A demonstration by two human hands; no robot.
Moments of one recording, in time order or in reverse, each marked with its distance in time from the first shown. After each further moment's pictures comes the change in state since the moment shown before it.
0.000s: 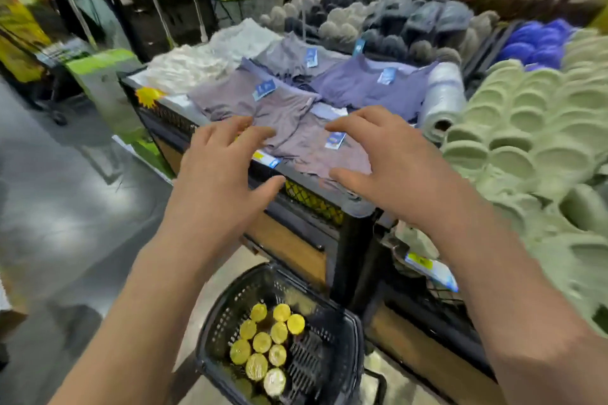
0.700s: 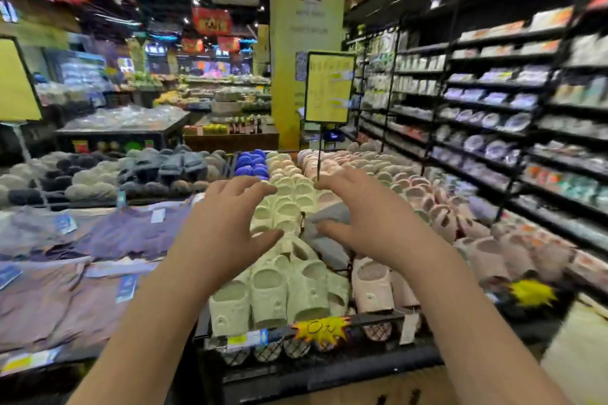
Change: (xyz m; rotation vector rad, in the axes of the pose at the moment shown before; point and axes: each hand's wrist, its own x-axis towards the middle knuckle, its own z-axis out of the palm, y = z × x) left_hand 0.031 0.222 -0.114 -0.369 -0.060 0.814; right_hand -0.199 -0.094 -0.245 -0.517 0.238 0.695
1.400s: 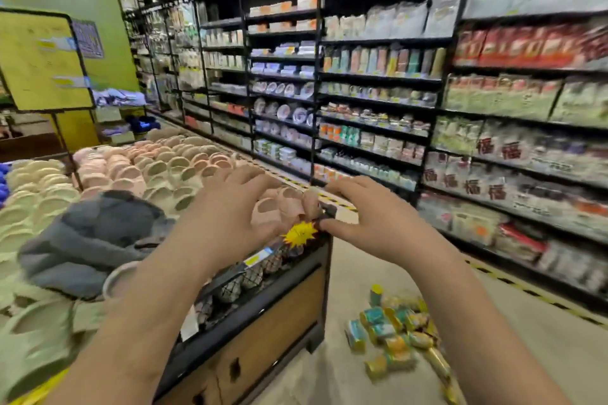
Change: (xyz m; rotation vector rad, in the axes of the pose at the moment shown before) left_hand 0.091 0.405 0.132 -0.293 -0.224 0.515; right_hand -0.297 0.289 -0.141 -0.150 -0.002 0.661
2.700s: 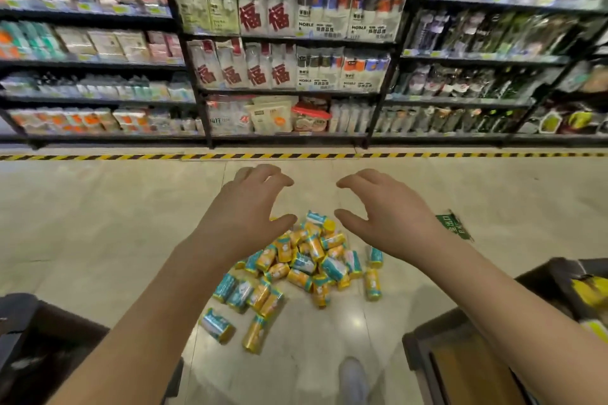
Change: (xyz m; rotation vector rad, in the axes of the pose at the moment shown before) left_hand 0.450 0.276 0.448 -0.331 -0.512 0.743; right_hand 0.043 0.502 0.059 -0.238 -0.091 0.891
